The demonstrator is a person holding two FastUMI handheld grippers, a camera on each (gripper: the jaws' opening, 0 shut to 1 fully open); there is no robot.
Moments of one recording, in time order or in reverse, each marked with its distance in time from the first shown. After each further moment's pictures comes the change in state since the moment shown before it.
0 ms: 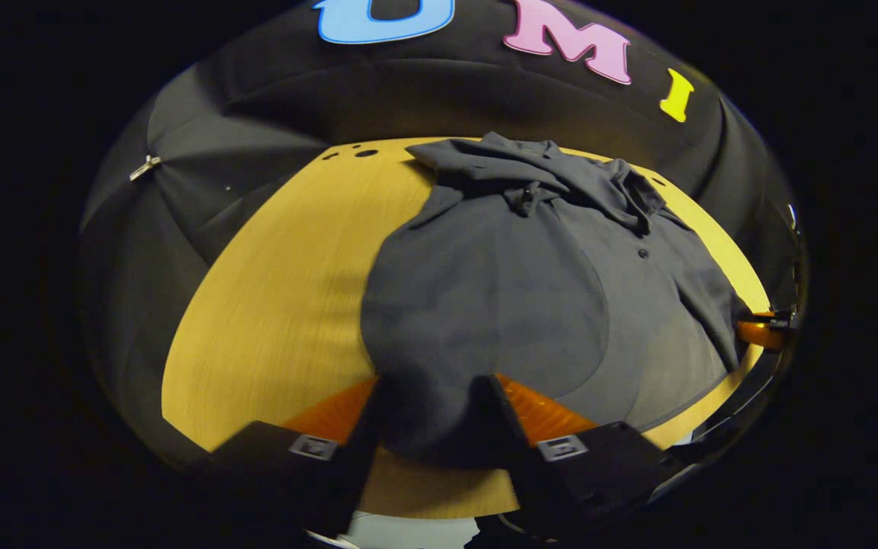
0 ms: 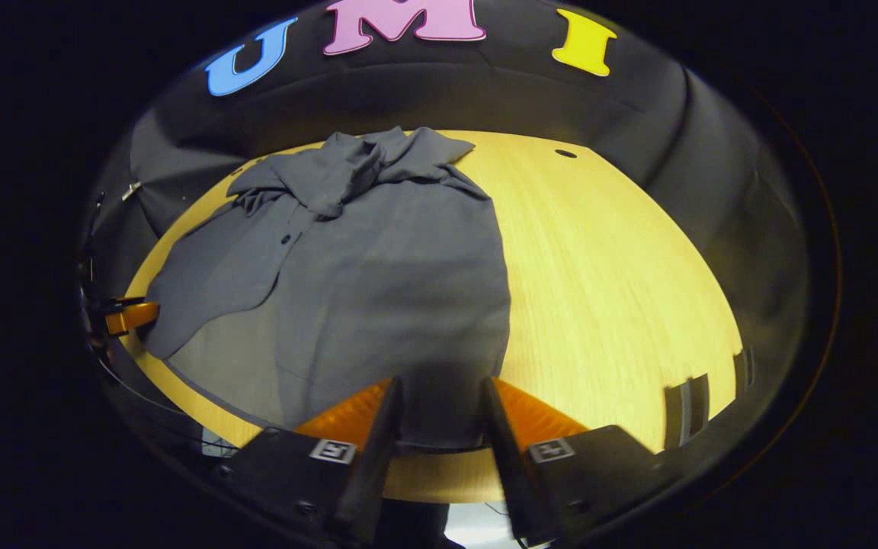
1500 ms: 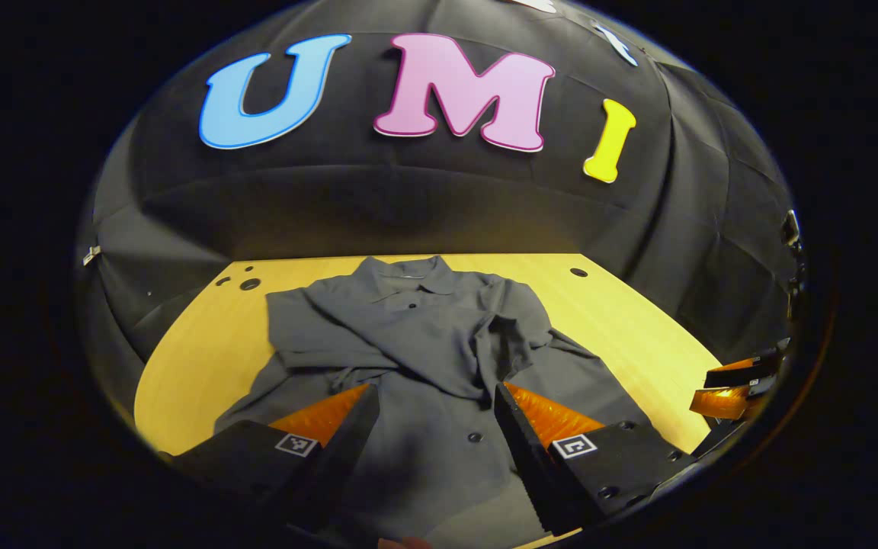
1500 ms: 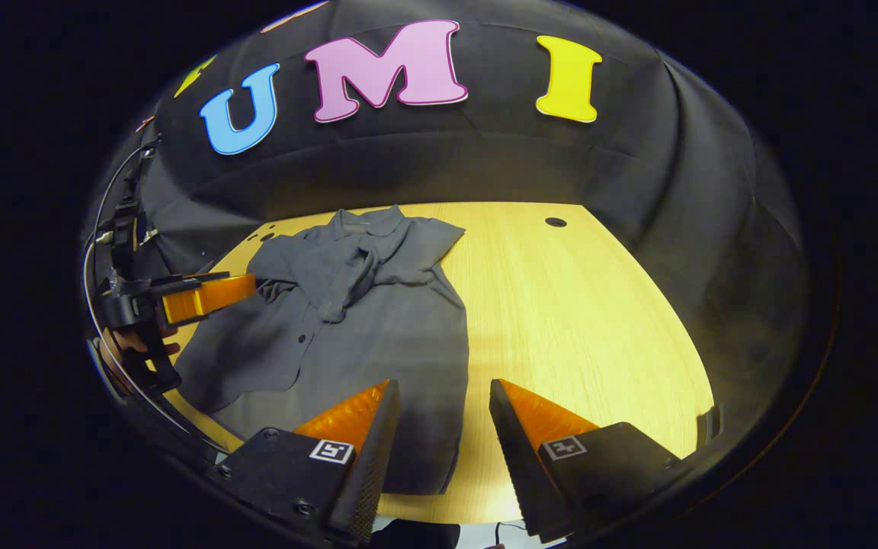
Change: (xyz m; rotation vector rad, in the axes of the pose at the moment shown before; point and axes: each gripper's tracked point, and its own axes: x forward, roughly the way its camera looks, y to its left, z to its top) left arm -0.010 -0.167 0.189 0.014 -0.359 -0.126; right arm -0.050 -0.042 0.106 0.016 -0.186 0.047
